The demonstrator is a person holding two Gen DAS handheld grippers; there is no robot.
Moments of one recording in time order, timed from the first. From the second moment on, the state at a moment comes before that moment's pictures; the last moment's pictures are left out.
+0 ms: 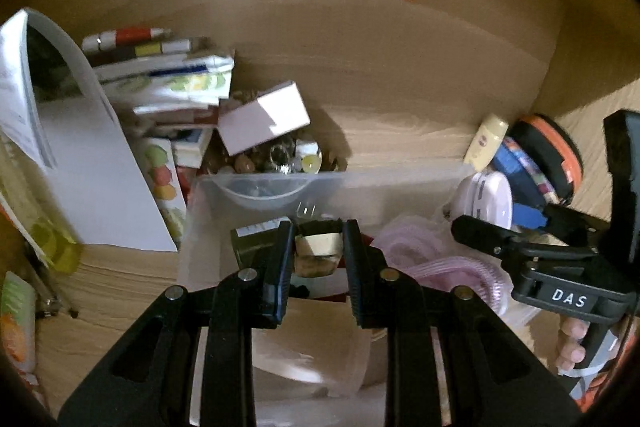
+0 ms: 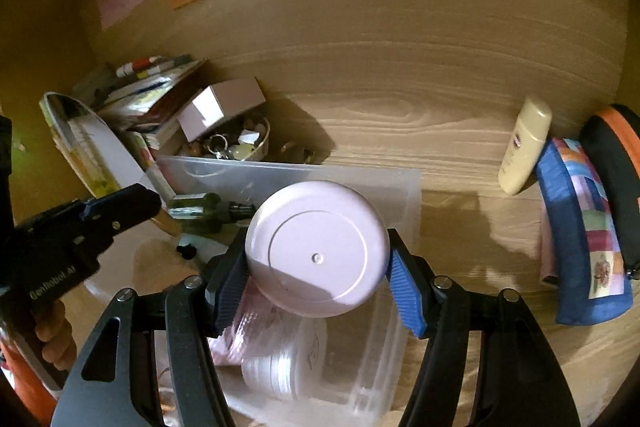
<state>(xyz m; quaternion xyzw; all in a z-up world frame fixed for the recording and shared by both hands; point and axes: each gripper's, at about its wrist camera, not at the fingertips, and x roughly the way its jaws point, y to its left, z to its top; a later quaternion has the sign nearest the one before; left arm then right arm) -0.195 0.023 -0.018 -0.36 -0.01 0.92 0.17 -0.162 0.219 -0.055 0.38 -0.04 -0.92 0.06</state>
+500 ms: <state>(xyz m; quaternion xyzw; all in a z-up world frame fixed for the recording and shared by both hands) -0.196 0.032 -0.035 -0.37 0.01 0.91 0.17 -0.164 0.203 -0.065 0.38 0.01 -0.92 0.06</state>
